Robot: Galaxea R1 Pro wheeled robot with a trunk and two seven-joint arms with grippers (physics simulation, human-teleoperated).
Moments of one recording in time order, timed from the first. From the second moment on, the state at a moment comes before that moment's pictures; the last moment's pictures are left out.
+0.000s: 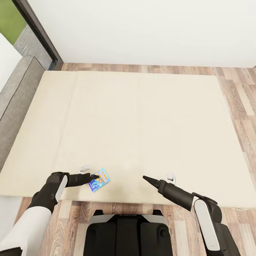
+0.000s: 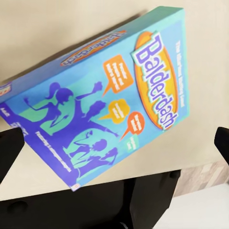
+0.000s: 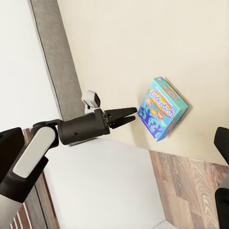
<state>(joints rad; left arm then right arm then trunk) -0.73 0.10 0.16 -0.82 0.06 0.83 -0.52 -0.28 0.07 -0.16 -1.58 -0.59 0.99 0.61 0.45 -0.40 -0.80</state>
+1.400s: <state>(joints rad) -0.73 0.10 0.17 -0.82 0.06 0.83 -0.45 -0.28 0.07 -0.16 -1.58 -0.59 0.92 0.62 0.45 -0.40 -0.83</state>
